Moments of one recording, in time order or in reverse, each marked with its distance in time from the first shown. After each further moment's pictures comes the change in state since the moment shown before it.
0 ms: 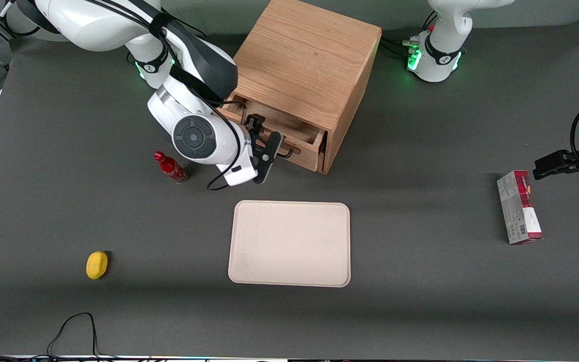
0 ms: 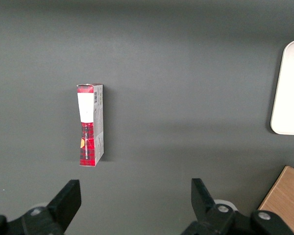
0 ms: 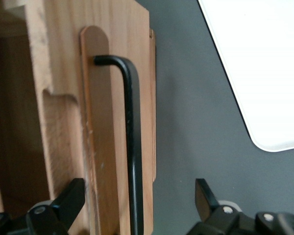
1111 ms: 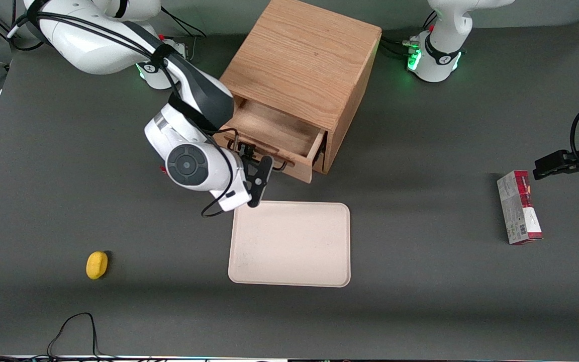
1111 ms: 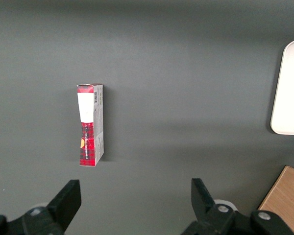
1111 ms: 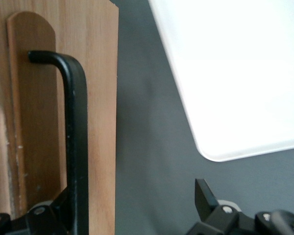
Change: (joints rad) arm 0.008 0.104 -0.066 0.082 -0.115 0.070 -0.111
